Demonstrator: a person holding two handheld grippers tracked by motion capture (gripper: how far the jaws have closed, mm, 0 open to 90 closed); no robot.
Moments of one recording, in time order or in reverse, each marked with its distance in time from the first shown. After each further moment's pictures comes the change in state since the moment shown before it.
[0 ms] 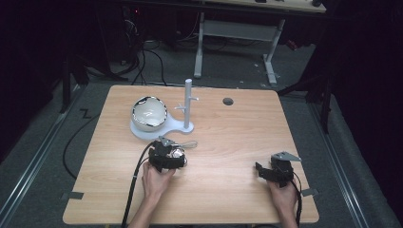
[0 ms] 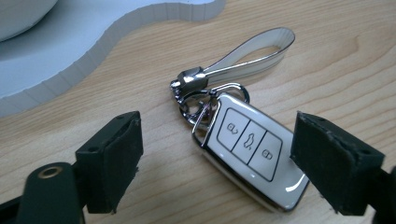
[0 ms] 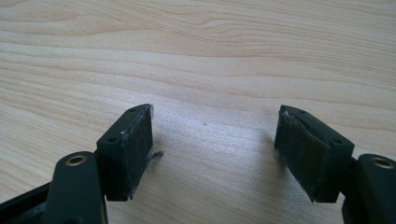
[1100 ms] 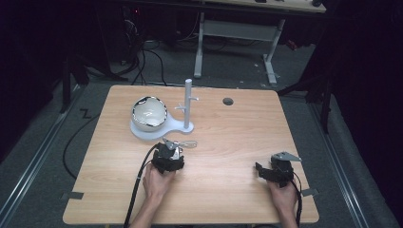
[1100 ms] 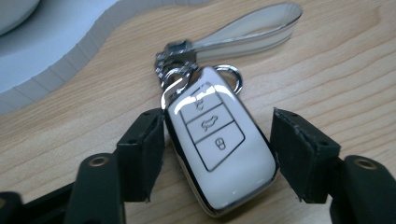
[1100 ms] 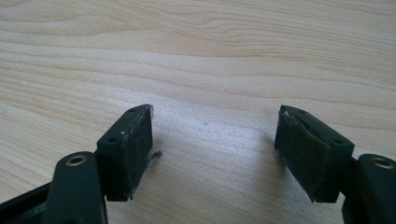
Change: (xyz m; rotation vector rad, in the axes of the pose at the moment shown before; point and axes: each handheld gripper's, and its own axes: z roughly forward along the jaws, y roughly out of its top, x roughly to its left) left arm -0.004 -0.007 0.008 0.033 0.038 0.070; right arm 0.000 0.000 0.000 0.000 0.003 0.002
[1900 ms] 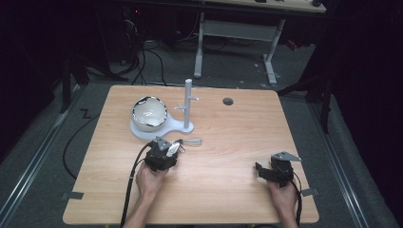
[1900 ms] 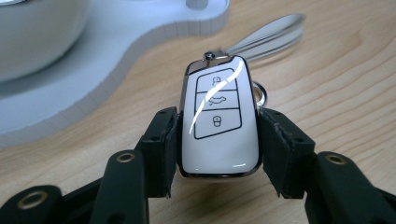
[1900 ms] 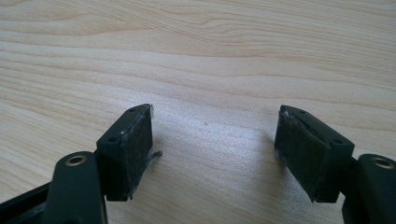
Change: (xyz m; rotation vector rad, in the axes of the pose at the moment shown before) left arm 0.018 -0.002 -0.020 -0.122 -0.040 0.031; right arm 0.000 0.000 0.000 0.002 -0.001 -0.007
